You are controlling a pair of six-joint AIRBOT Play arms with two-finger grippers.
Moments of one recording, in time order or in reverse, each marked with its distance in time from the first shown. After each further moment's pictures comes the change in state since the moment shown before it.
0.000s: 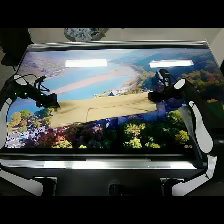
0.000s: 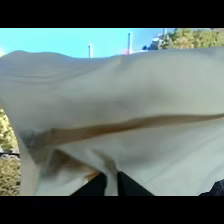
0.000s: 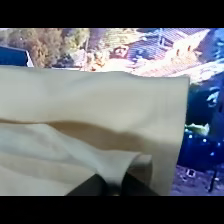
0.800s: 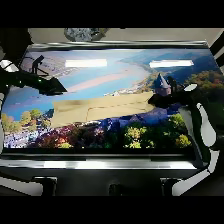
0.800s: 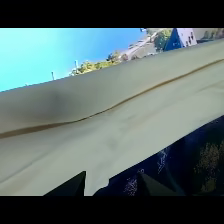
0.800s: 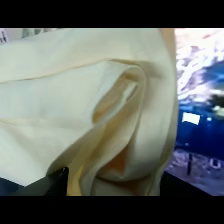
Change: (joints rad) left arm -0.082 0.114 0.121 -0.230 -0.055 0.015; right arm -0.130 -0.080 -0.016 0.212 0.216 -0.011
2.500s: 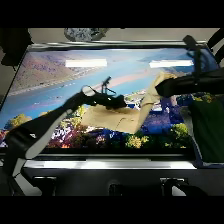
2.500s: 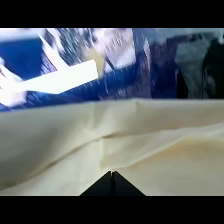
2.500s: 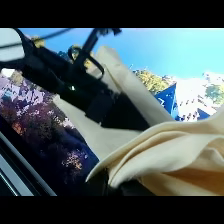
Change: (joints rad) left arm -0.580 -0.203 -0.090 -0.384 0.555 -0.054; right arm 0.129 0.652 -0.005 0.071 0.270 -0.096
